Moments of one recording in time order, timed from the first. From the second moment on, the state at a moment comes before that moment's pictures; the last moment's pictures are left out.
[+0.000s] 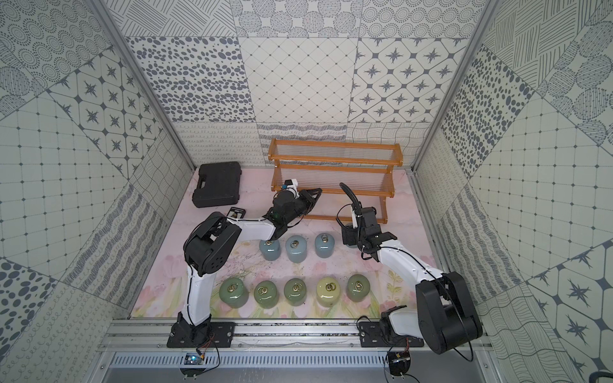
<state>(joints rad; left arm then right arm) -0.68 2.11 1.24 0.78 0.15 -1.30 0.32 1.30 0.70 -0.23 0.09 0.12</state>
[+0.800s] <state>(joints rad) -0.68 2.07 1.16 0.79 0.32 -1.20 0.41 1.23 0.62 -0.27 0.29 0.39</state>
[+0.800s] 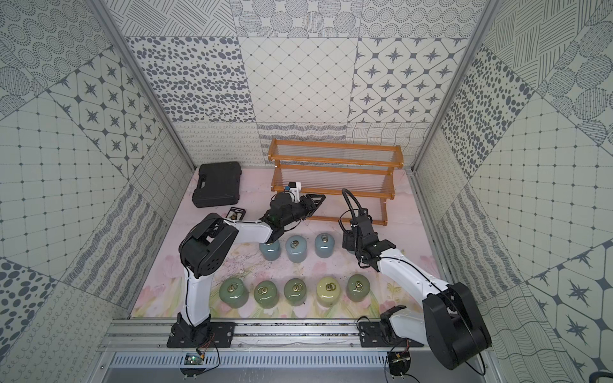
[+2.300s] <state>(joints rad) -0.63 1.27 0.59 0.43 0.06 -0.85 0.53 1.06 0.51 -0.19 0.39 0.52</state>
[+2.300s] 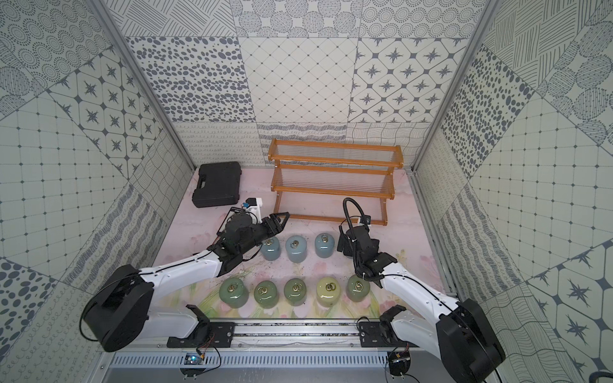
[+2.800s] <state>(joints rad) -0.44 0.79 0.37 0.22 -0.33 -0.37 0.11 0.95 0.42 0.05 0.18 0.24</state>
